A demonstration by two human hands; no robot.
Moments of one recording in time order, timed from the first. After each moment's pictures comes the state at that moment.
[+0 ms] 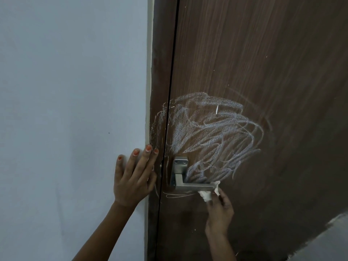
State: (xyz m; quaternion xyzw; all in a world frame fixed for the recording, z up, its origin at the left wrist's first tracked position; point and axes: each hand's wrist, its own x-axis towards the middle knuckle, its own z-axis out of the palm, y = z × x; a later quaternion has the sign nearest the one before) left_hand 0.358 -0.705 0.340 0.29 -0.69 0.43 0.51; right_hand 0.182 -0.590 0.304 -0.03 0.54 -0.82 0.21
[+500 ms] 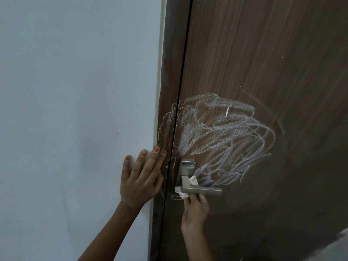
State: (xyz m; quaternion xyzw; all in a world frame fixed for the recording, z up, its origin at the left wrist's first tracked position) left_hand 0.357 -0.705 0.339 0.29 -0.69 0.43 0.51; right_hand 0.237 -0.627 0.304 0.01 0.42 -0.83 0.37
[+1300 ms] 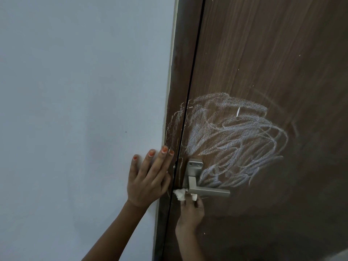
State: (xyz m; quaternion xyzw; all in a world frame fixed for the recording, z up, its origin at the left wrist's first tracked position) left_hand 0.356 -0.703 0.341 0.30 -0.68 0.43 0.51; right_hand 0.259 -0.642 0.281 0.03 0.46 -0.82 0.33
